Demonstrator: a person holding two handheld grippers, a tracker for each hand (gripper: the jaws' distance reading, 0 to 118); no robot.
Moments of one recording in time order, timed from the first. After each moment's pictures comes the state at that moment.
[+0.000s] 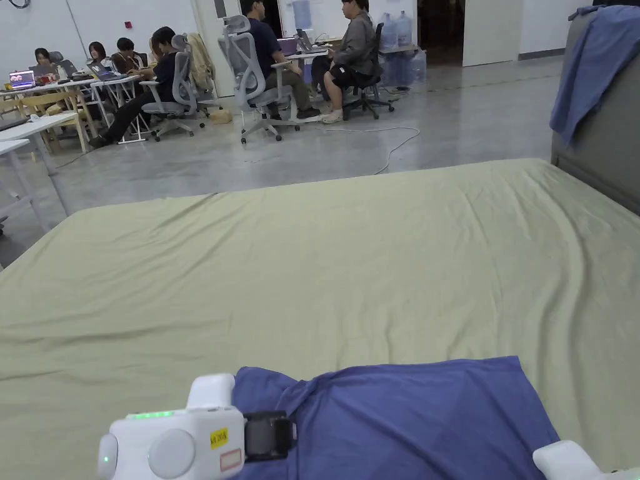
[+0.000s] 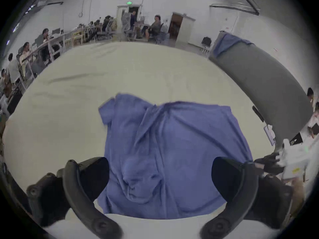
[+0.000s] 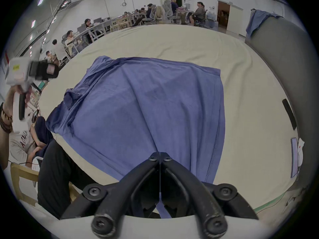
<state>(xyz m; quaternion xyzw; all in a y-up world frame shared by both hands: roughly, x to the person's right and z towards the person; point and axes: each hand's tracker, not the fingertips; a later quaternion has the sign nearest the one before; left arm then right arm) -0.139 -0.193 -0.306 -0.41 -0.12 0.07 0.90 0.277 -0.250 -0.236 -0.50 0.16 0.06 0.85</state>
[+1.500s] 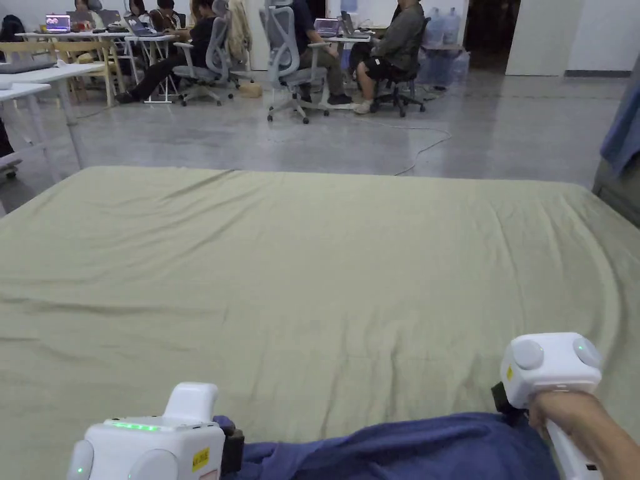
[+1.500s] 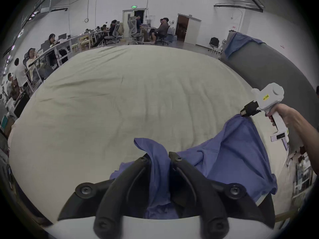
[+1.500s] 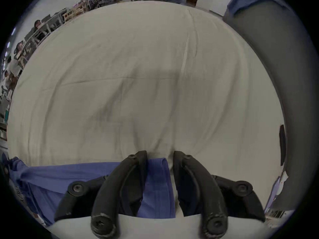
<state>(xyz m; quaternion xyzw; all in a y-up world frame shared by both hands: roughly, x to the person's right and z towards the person) -0.147 -0.229 -0.341 -0.42 -0.06 0.05 0.90 0.298 -0.296 -0.563 -0.59 -0.01 0.09 0.81</state>
